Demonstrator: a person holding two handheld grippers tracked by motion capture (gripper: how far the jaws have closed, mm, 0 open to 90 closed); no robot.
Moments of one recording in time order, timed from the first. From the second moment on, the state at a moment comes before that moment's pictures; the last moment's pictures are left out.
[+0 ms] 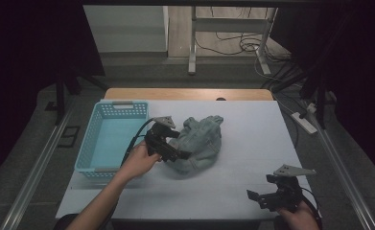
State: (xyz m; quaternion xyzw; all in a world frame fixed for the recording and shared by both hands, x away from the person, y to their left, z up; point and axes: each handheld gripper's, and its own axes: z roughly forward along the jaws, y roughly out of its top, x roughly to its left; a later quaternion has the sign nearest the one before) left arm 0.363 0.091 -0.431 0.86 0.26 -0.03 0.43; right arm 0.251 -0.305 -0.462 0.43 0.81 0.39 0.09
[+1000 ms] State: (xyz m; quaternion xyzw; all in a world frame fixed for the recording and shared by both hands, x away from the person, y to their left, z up) left arm 0.344 0.111 -0.437 0.86 0.27 0.00 0.44; right arm 0.252 -0.304 -0.463 0.43 0.81 0.38 0.09
